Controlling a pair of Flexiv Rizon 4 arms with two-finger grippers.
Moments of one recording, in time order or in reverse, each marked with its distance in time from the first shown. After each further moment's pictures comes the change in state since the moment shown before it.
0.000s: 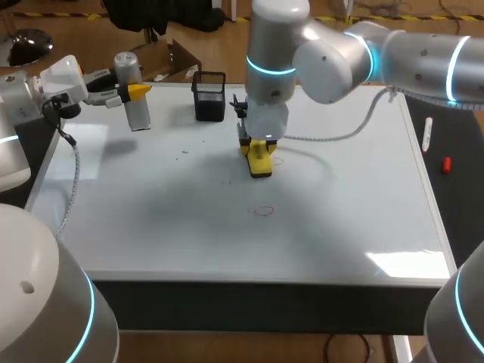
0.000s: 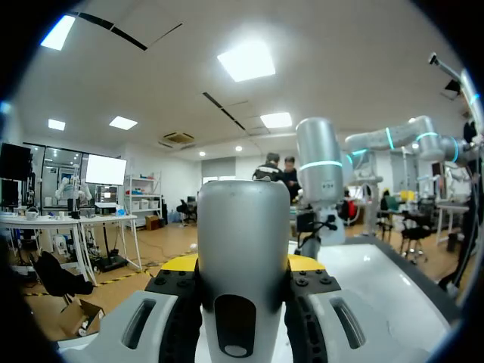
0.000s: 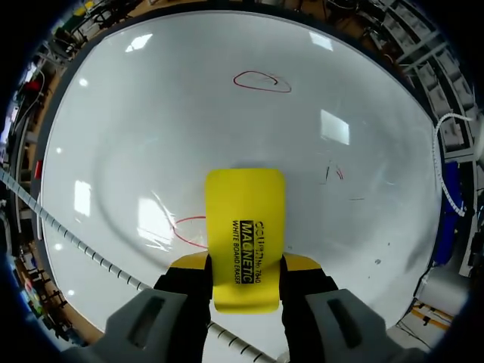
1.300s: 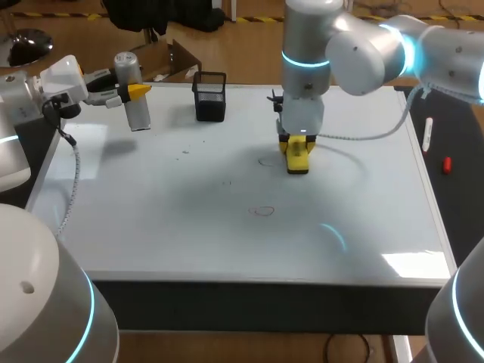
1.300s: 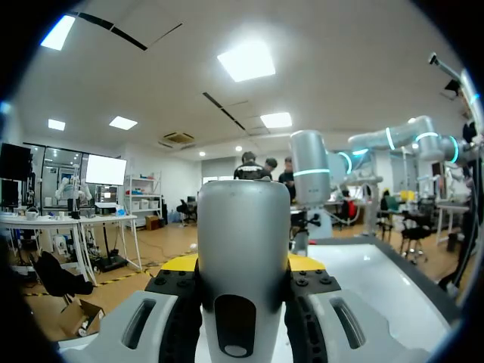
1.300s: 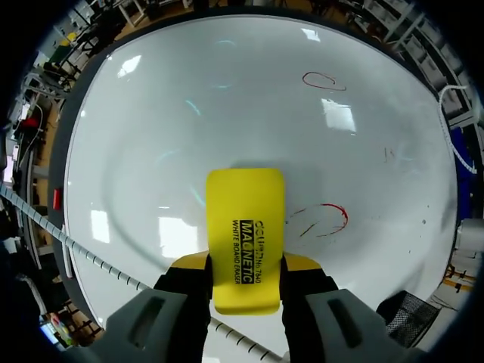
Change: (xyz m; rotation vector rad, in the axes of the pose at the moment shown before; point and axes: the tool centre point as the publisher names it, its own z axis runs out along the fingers) left arm 0.000 0.000 0.000 0.000 0.000 0.000; right arm 0.100 0.000 -0.004 -0.030 0.084 0.170
